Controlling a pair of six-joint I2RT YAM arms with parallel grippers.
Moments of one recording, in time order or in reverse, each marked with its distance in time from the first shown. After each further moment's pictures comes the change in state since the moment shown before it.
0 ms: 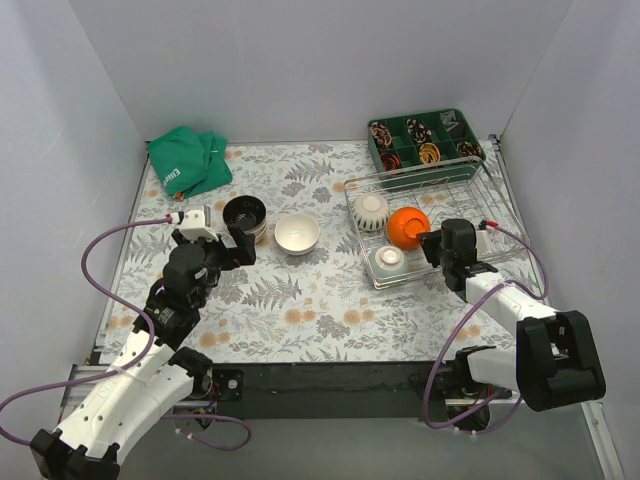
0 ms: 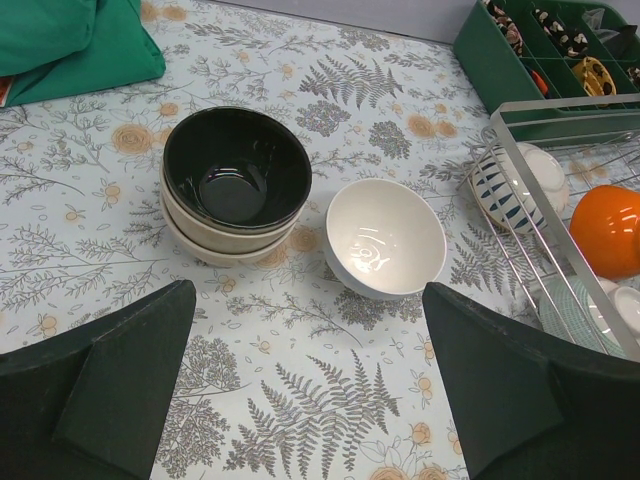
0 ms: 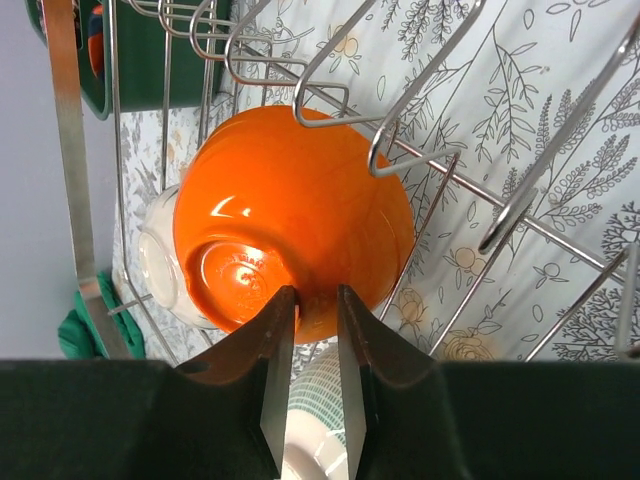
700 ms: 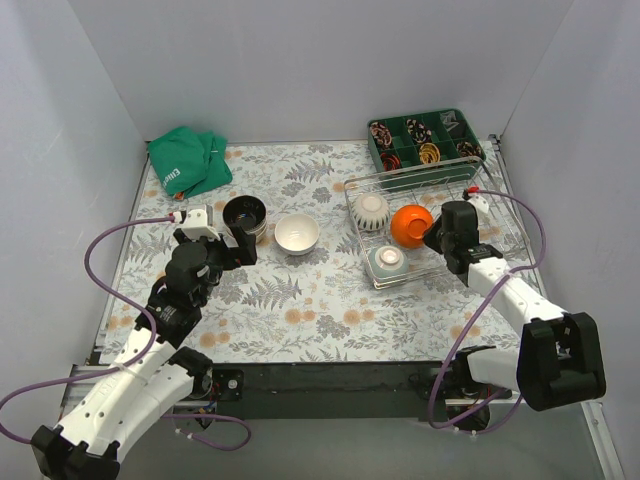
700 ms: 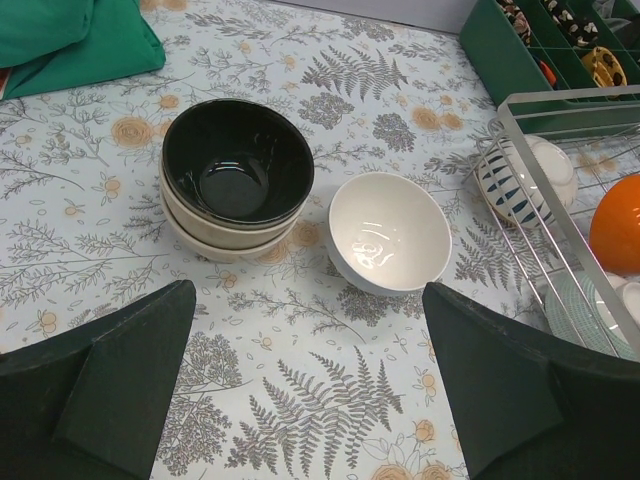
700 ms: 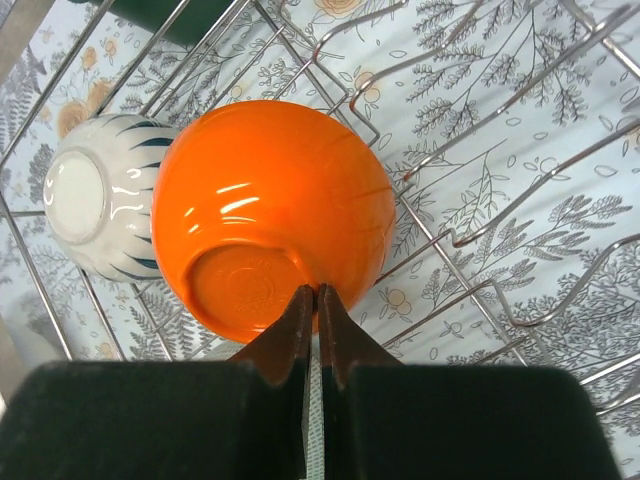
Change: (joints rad) left arm -0.001 0.020 0.000 0.000 0.000 0.000; right arm 0.005 -0.006 0.165 -0.184 0.002 -0.559
